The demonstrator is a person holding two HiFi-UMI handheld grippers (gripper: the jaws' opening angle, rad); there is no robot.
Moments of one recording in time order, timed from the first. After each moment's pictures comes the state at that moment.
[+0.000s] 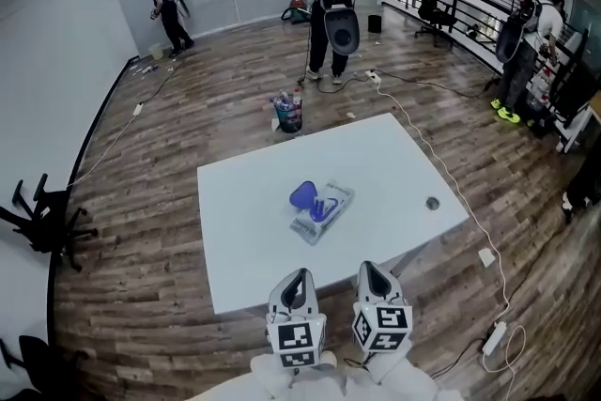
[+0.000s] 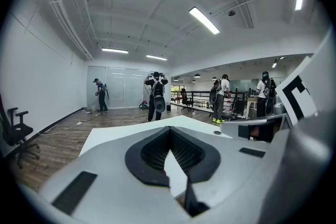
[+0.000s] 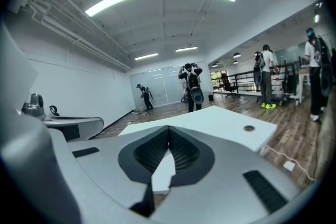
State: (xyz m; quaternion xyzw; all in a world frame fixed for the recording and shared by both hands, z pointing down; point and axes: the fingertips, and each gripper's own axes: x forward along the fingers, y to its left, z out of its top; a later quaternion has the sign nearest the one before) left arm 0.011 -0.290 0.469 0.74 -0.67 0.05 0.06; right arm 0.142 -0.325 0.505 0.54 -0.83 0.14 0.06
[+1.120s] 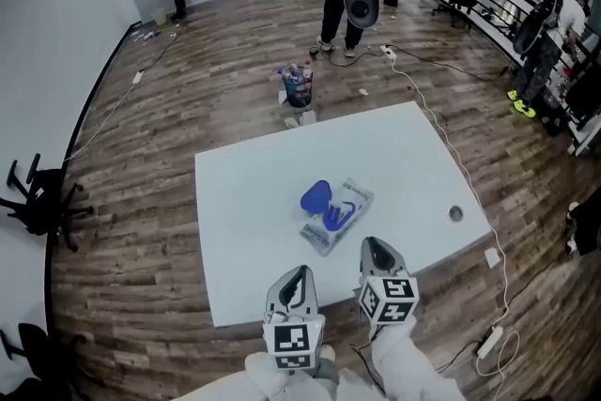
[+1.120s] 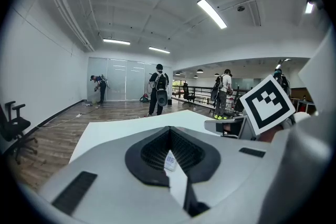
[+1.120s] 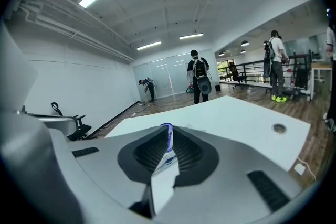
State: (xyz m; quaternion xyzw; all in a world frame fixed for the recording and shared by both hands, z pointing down) left arm -0.031 -0.356 0.500 0.73 -0.67 0.06 0.10; right arm 0.094 -0.445 0.557 0.50 -0.84 0.18 0.10
